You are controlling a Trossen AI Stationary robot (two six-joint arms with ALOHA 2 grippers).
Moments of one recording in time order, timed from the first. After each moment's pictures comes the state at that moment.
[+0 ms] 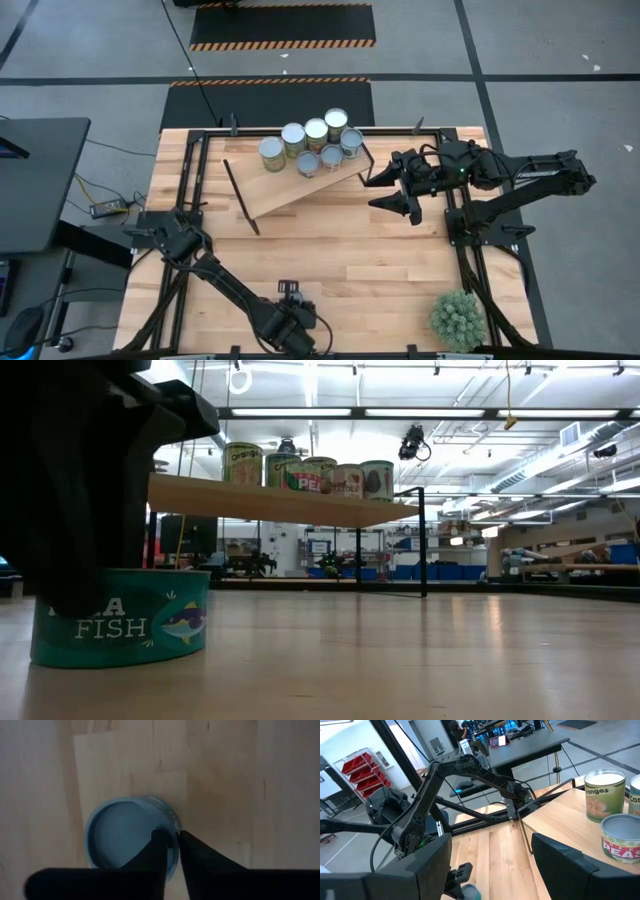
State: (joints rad) left arm -0.69 2.25 1.79 -1.02 -0.27 -0.62; right arm 0.08 0.99 1.05 -0.22 -0.07 0.37
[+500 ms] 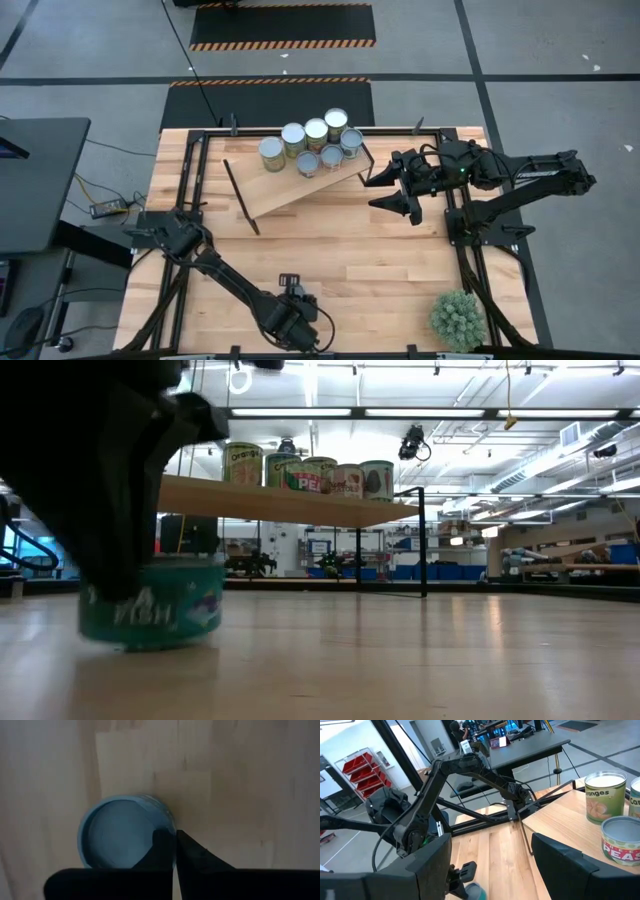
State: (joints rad) left arm -0.66 2.22 1.78 -1.05 -0.27 -0.60; right arm 0.08 0.99 1.05 -0.21 -0.07 0.36
